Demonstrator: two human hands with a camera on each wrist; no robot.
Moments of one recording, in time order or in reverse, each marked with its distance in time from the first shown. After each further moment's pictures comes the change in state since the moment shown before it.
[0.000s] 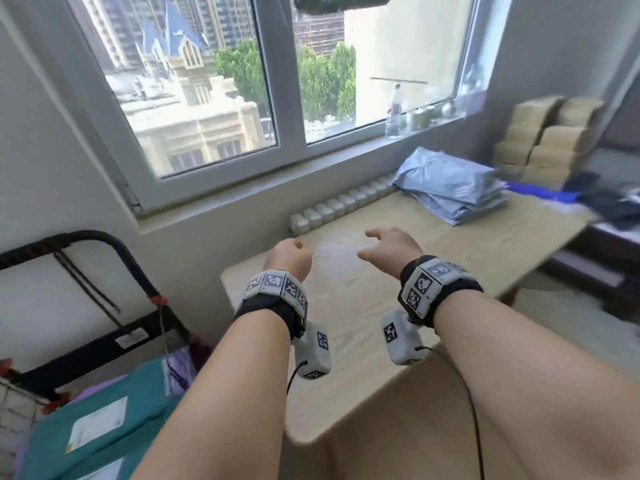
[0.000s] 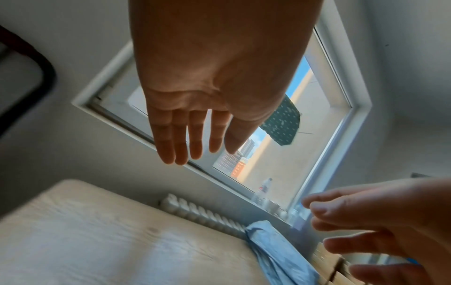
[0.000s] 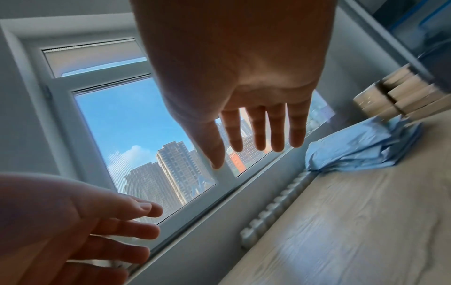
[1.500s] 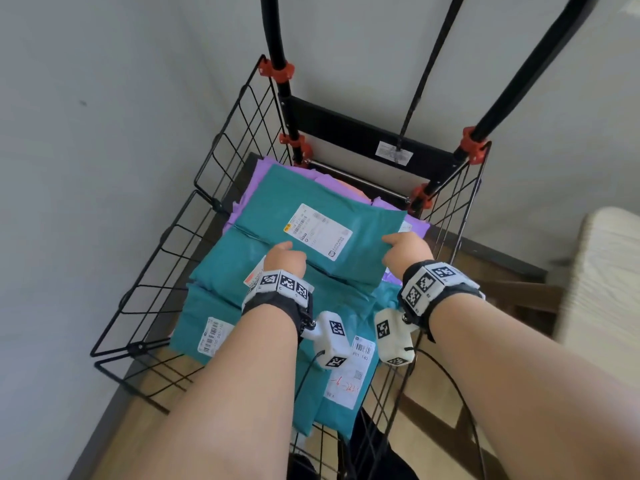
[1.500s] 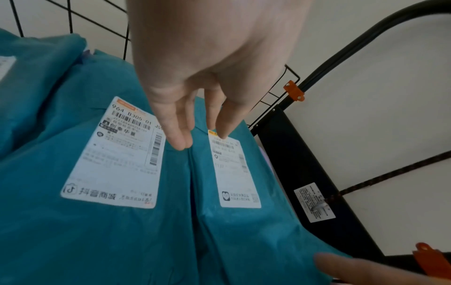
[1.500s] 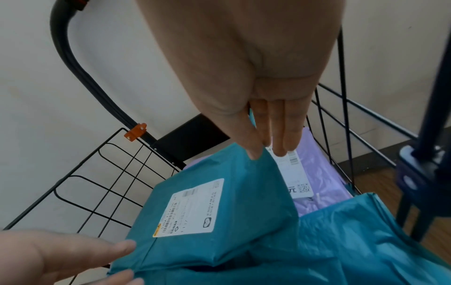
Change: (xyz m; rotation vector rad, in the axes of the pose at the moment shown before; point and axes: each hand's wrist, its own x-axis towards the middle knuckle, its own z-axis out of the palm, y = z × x) left_hand 0.014 -0.610 -0.090 -0.730 0.426 -1.301; right_hand 0.060 -0.269 0.619 -0.557 -0.975 -0.254
